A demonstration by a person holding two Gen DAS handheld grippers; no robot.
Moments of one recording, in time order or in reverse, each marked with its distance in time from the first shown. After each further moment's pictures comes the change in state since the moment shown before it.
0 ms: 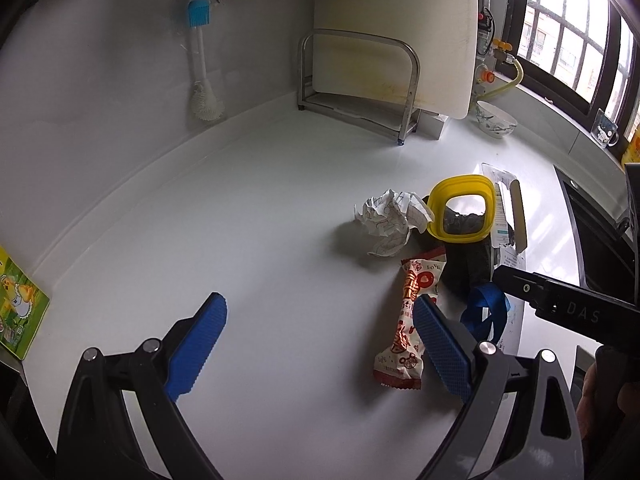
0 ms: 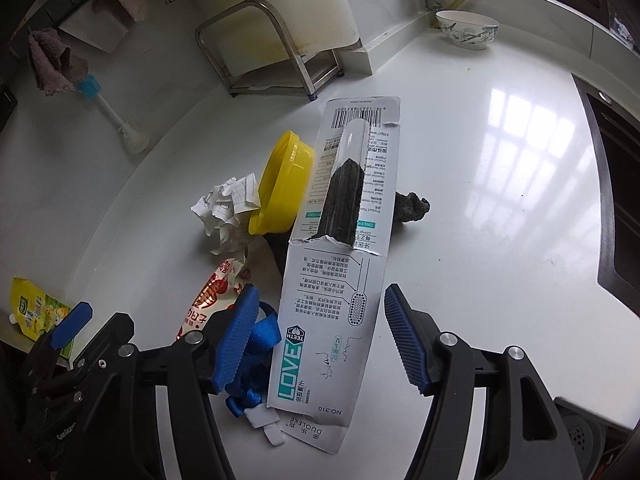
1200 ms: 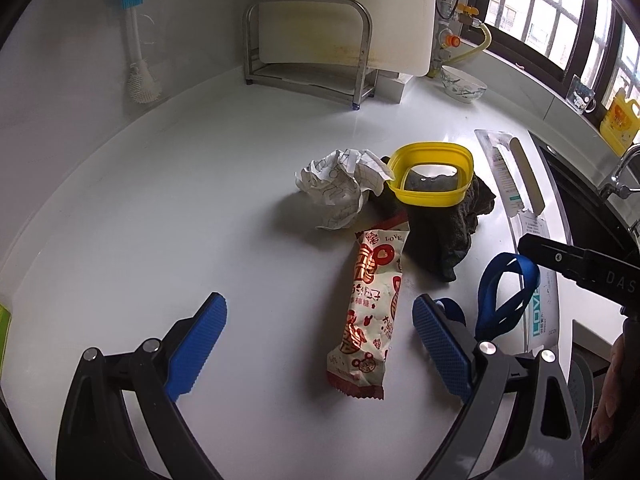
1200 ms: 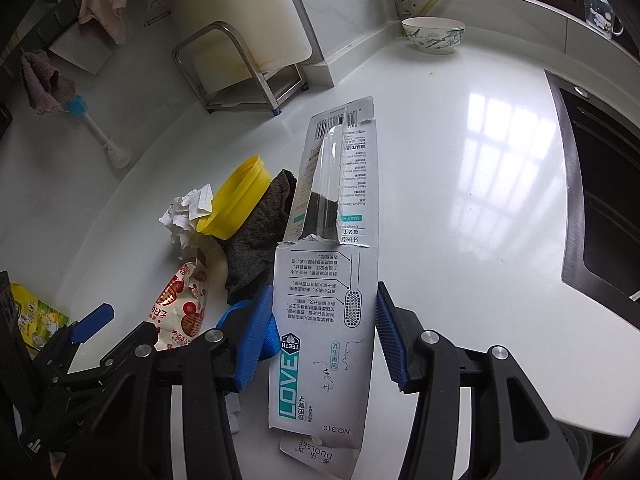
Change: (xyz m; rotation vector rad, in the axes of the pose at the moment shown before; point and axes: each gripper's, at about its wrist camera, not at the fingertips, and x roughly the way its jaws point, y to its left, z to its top) left arm 0.038 -0.030 -0.008 0.086 0.075 -0.113; right arm -0.022 -0.049 -0.006 0.021 -0.054 -0.009
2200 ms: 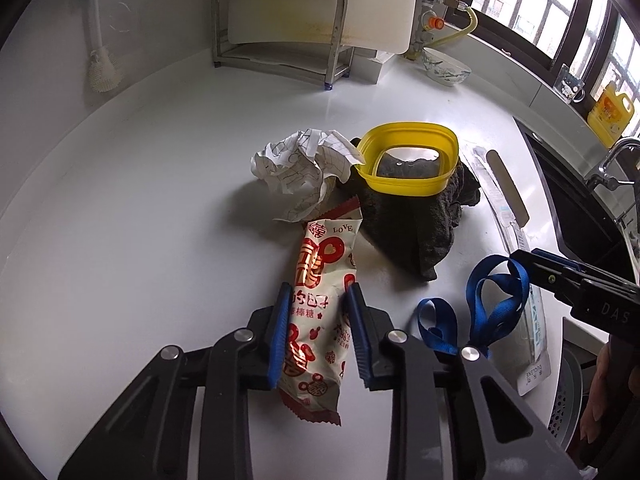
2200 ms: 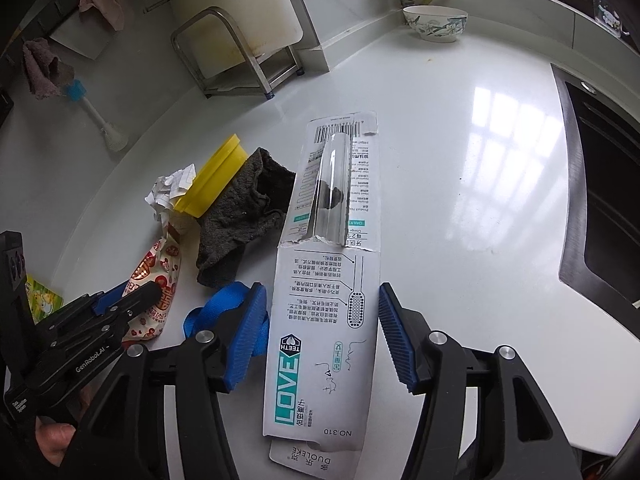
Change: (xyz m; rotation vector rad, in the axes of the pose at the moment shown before) left arm 0.021 -0.013 0.004 0.012 0.054 -0.077; right arm 0.007 -0.019 -0.009 -0.036 0.032 0.011
